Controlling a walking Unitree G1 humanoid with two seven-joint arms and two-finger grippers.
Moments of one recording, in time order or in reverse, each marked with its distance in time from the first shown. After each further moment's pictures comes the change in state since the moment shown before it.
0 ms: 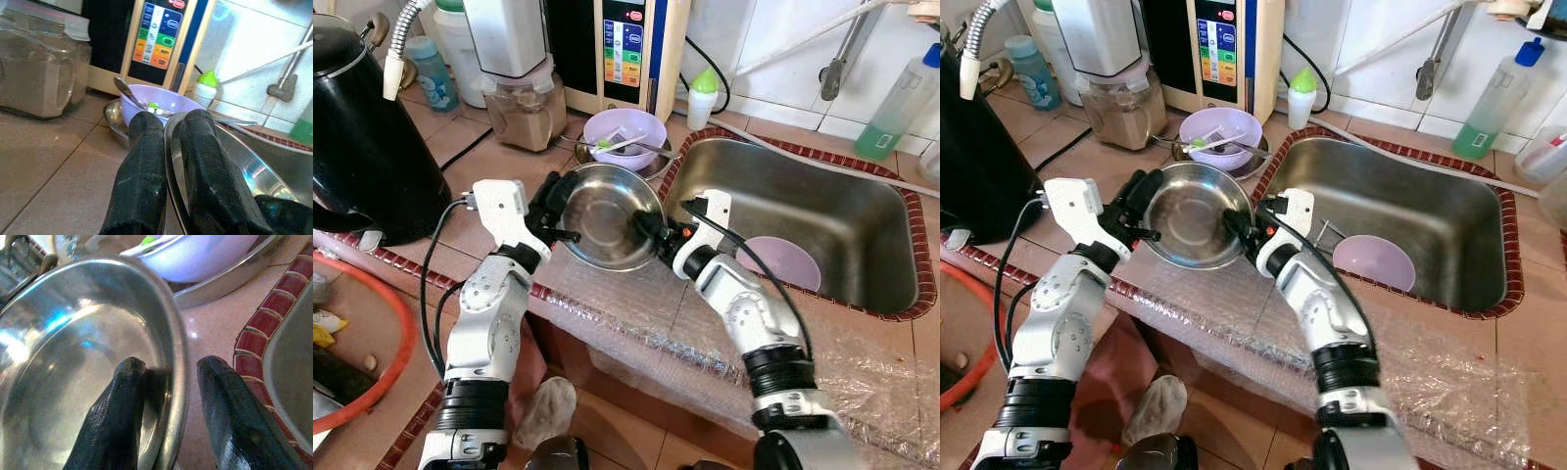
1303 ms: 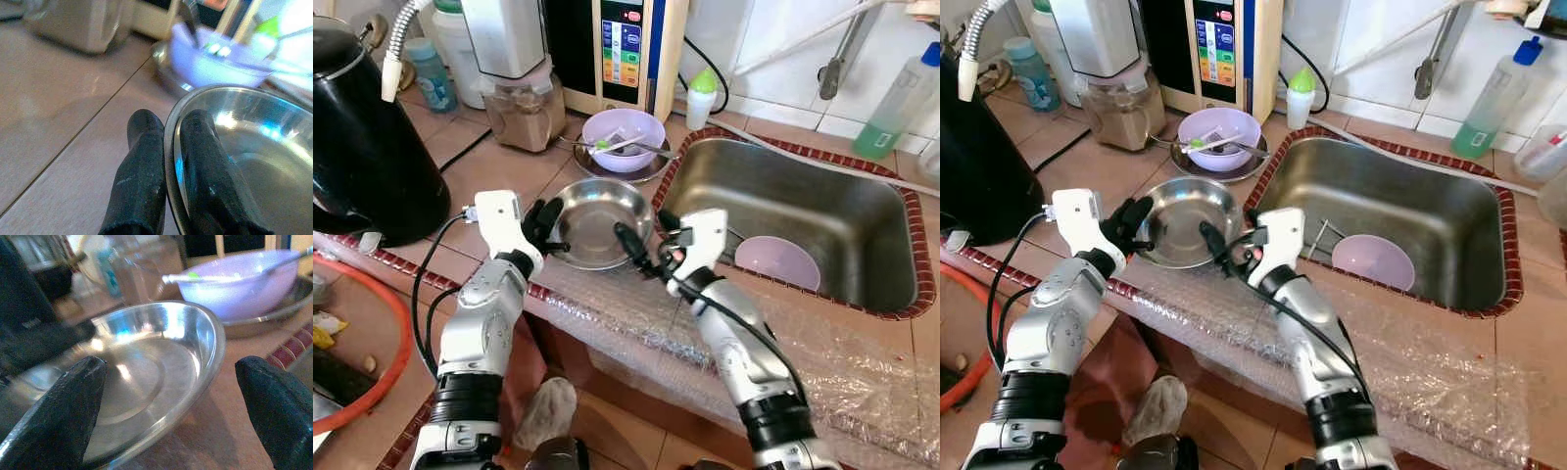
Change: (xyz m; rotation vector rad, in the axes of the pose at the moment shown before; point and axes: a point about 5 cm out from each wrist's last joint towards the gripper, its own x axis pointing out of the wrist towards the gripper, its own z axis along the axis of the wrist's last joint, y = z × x) left arm -0.002 0.020 -0.017 -0.024 0.185 0.165; right arm -0.015 0.025 -0.022 -0.358 -0.162 0.039
